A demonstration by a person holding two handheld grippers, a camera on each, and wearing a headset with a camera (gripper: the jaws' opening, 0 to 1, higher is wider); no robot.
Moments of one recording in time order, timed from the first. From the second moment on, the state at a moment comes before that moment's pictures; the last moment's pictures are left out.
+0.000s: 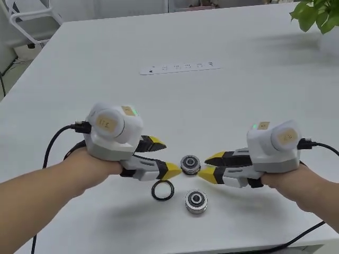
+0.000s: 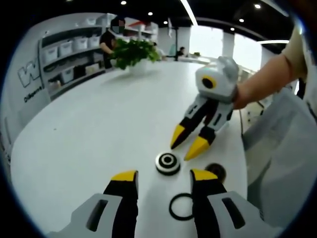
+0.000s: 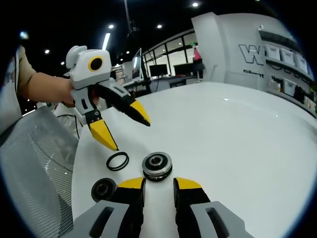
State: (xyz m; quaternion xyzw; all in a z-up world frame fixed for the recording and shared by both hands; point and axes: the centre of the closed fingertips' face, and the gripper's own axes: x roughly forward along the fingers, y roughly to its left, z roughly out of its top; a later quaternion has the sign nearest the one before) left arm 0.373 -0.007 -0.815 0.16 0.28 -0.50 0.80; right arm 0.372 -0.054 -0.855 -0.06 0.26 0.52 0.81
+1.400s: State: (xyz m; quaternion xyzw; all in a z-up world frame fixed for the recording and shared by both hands) left arm 0.380 -0.035 -0.838 0.17 0.29 -0.52 0.78; right arm 0.372 -0.058 -0.858 -0.05 0.26 0.52 0.81
